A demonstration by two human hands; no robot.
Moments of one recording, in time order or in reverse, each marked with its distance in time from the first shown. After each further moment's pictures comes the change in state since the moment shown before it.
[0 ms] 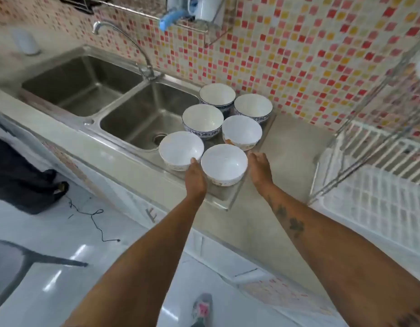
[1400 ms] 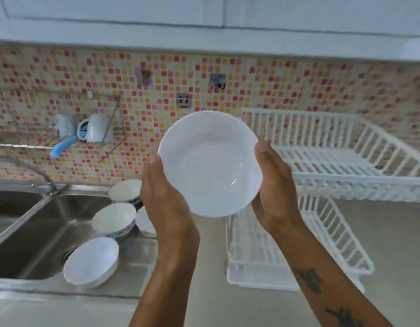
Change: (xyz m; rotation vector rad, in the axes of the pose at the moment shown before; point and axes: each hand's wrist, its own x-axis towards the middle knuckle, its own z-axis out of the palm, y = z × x) left_hand -0.258 0.234 0.100 -0.503 -0.296 0.439; right_hand -0.178 -0.174 -0.221 0.660 0.267 -0.600
